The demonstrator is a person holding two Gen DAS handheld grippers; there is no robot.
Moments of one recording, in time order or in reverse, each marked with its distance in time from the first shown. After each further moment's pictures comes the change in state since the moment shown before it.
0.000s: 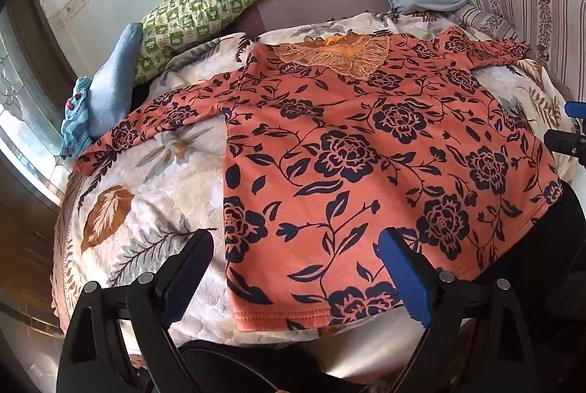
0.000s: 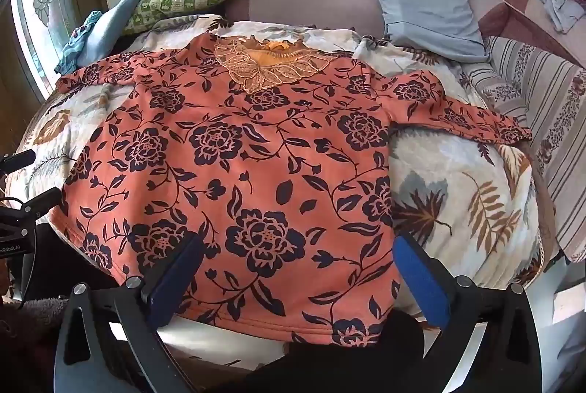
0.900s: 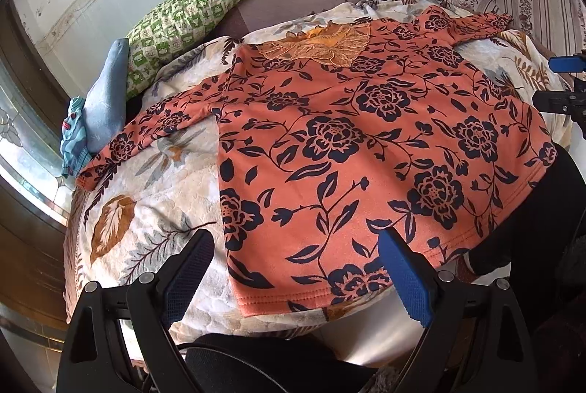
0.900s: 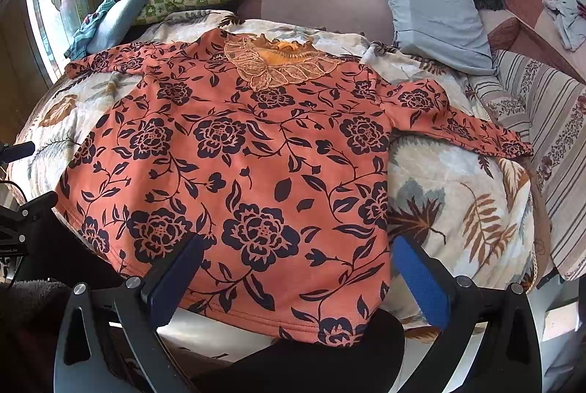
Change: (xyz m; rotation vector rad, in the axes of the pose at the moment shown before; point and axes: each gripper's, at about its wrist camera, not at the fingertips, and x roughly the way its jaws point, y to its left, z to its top) left arm -0.015 -0.011 -0.013 0.127 0.016 0.024; right arm -0.006 -0.004 -0.004 -0.084 0.012 -0.006
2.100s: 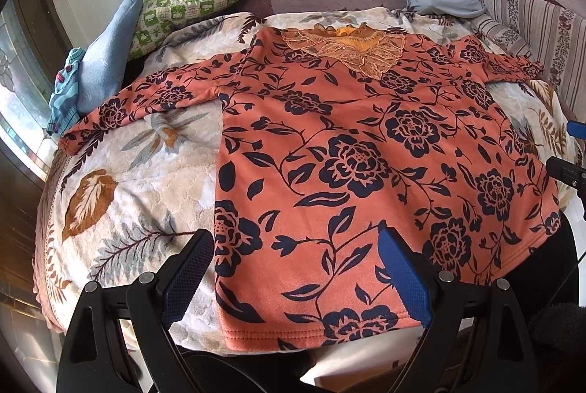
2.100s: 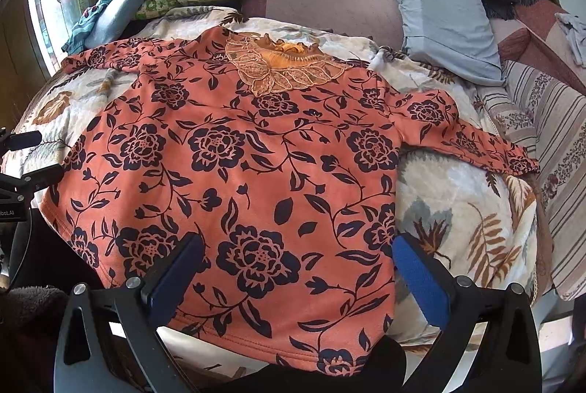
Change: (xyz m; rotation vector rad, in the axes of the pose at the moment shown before) left arm 0.051 0.033 0.035 -0.210 0.067 -0.052; right arm 0.023 0.002 0.020 -0.023 -0.006 -0.008
